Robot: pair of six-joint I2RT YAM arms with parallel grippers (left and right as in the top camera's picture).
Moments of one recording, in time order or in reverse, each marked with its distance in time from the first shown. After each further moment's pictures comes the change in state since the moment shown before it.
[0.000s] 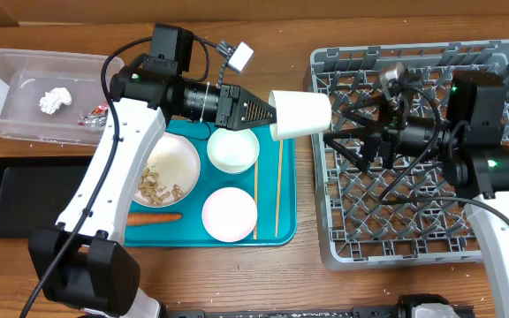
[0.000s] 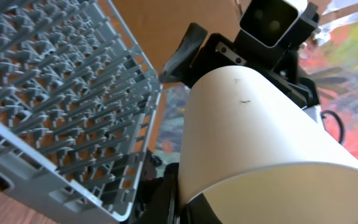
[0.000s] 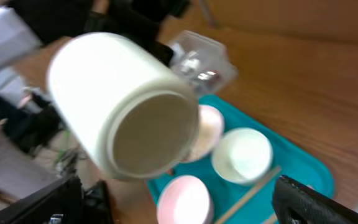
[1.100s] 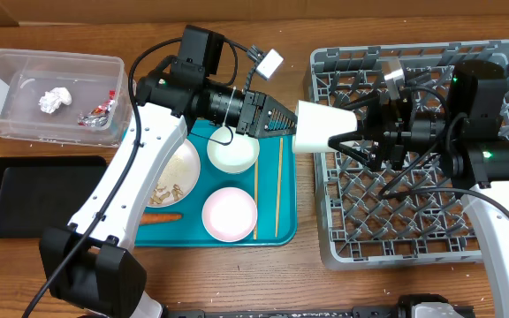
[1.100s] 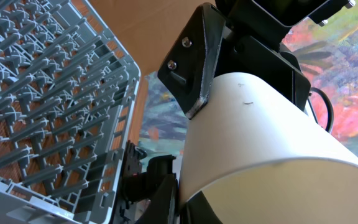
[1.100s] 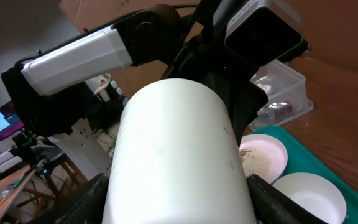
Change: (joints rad) left arm -0.111 0.000 0.000 0.097 0.025 -0.072; right arm -0.002 0.038 0.000 0.126 -0.294 -0.013
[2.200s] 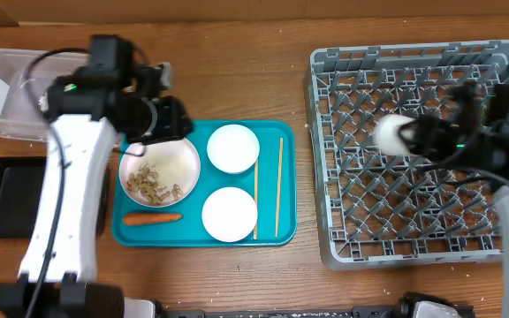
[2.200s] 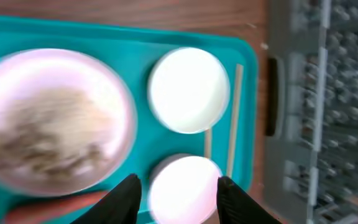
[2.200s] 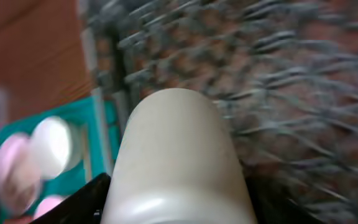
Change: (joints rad) left arm 0.304 -0.137 0.005 -0.403 -1.033 -0.034; right arm -0.243 0.002 0.060 -0.528 1.025 0.253
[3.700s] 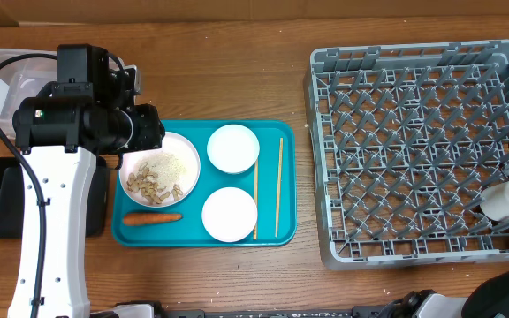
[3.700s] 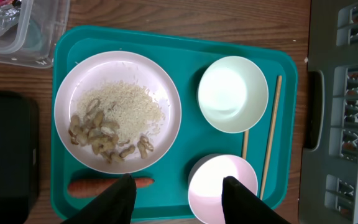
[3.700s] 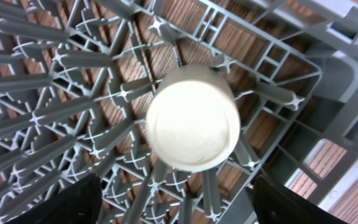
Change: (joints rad) left arm 0.043 -0.127 0.001 -0.051 -0.196 0.000; right arm -0.510 0.239 0.064 -0.123 0.417 0.159
